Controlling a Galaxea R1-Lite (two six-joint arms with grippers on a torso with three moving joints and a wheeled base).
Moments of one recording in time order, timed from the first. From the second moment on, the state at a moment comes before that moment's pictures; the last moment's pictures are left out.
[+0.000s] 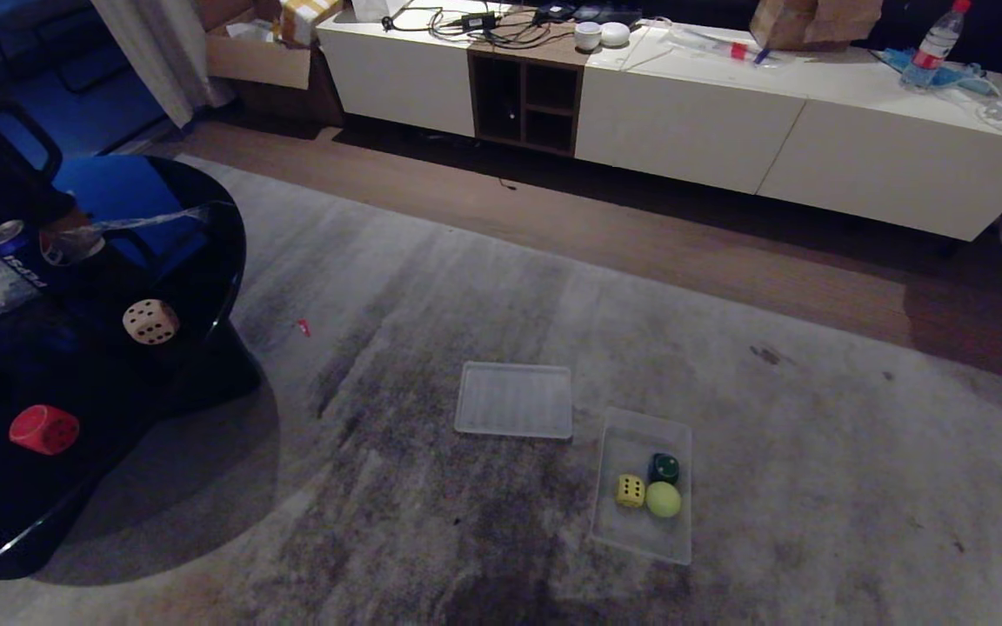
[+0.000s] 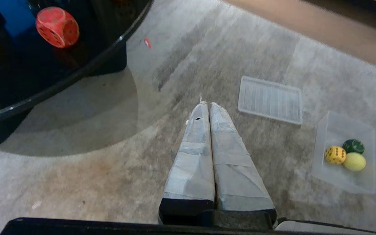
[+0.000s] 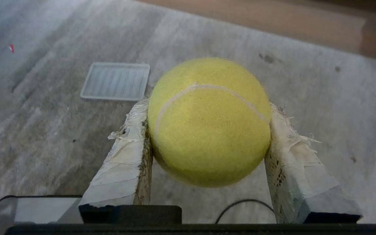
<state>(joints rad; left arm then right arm) 0.00 0.00 0.00 0.00 0.06 -0.10 0.01 0.00 0.00 -0.03 0.01 0.01</state>
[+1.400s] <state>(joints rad) 0.00 0.00 0.00 0.00 0.06 -0.10 0.01 0.00 0.00 -0.03 0.01 0.01</state>
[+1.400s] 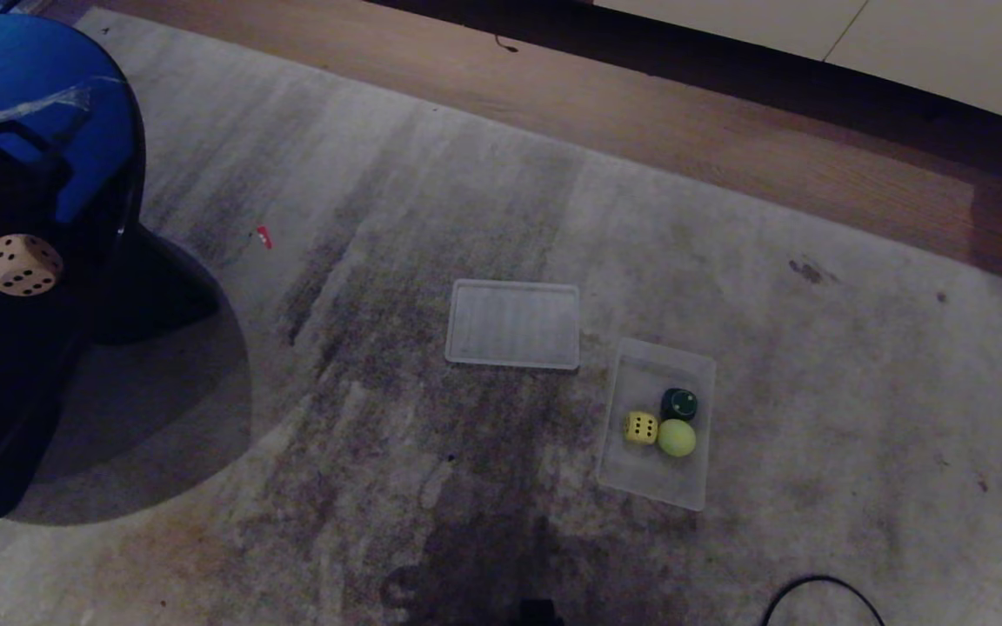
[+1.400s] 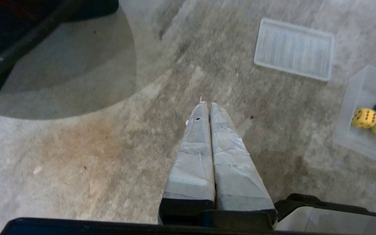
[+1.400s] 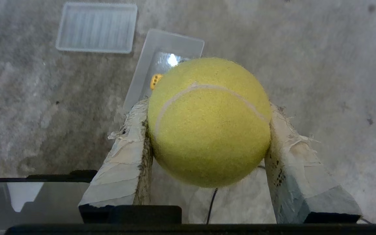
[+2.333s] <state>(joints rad) 0.00 0.00 0.00 0.00 0.06 -0.10 0.01 0.00 0.00 -0.03 0.01 0.01</state>
